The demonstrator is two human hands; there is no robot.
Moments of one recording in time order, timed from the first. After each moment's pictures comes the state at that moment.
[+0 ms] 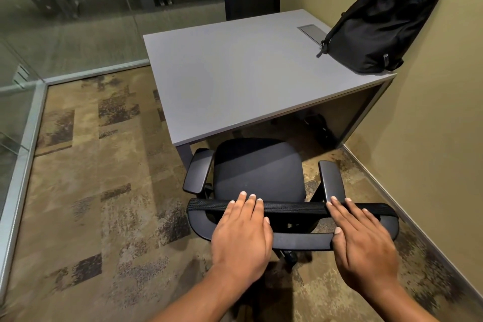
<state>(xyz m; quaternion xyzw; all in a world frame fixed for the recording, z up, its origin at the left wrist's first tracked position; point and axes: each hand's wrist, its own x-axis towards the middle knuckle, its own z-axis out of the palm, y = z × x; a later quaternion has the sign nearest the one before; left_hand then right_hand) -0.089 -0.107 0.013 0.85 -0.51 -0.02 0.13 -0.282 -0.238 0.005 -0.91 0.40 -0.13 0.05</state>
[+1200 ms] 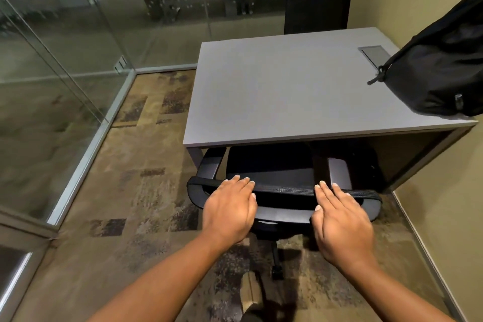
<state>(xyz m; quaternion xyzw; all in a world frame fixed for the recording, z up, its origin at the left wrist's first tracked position) -0.110 -0.273 0.020 0.92 -0.38 0.00 0.12 -0.259 -0.452 0.007 -0.96 0.25 -0.12 0.07</state>
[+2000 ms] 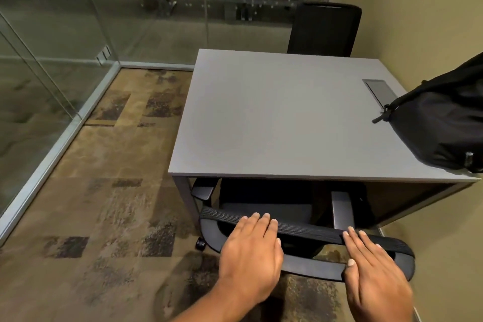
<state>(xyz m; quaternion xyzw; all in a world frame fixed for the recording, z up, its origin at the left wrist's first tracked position) -0.048 -0.335 0.010 0.90 -0.41 0.02 0.17 -0.199 -0.526 0.000 -0.96 0.26 -0.10 0.04</state>
